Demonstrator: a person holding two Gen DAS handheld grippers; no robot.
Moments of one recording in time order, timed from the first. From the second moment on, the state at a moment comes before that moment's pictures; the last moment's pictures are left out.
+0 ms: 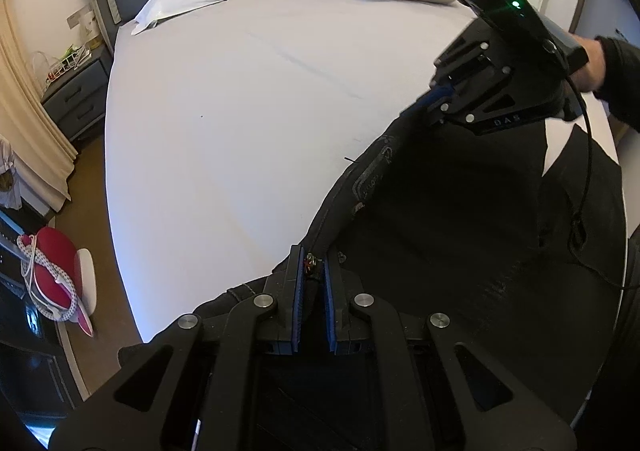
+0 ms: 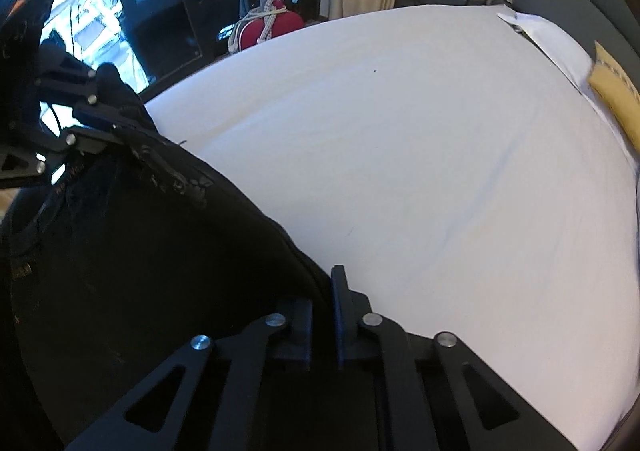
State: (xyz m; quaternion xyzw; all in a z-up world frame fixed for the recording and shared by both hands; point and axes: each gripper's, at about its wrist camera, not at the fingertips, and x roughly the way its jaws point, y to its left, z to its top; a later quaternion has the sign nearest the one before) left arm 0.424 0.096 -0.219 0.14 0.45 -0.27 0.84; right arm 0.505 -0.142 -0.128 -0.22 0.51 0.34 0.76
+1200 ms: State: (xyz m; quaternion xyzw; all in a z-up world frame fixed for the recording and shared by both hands) left arm 0.149 0.040 -0.241 0.29 0.47 -0.34 0.76; right arm 0.176 -0.111 -0.143 -0.46 0.40 0.35 0.71
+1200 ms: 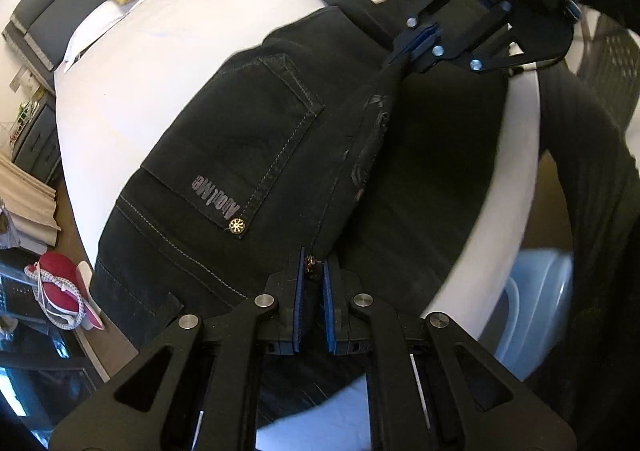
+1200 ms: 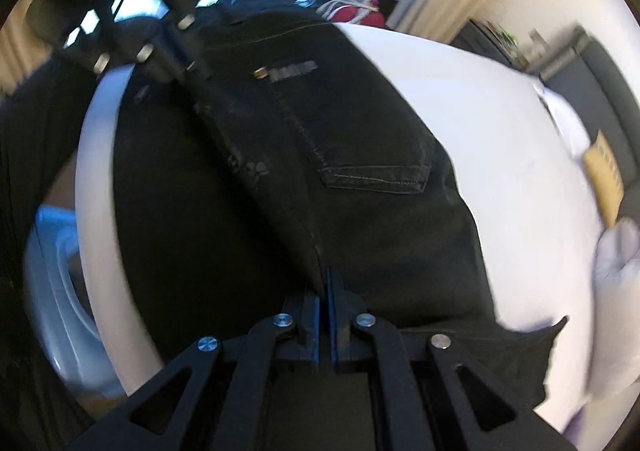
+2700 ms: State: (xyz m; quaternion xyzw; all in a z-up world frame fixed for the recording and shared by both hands) left arm 0.142 0.093 -0.168 0.21 0.49 -0.31 0.78; right arm 0.096 -0.060 -0.201 -0.54 0.36 0.23 0.73
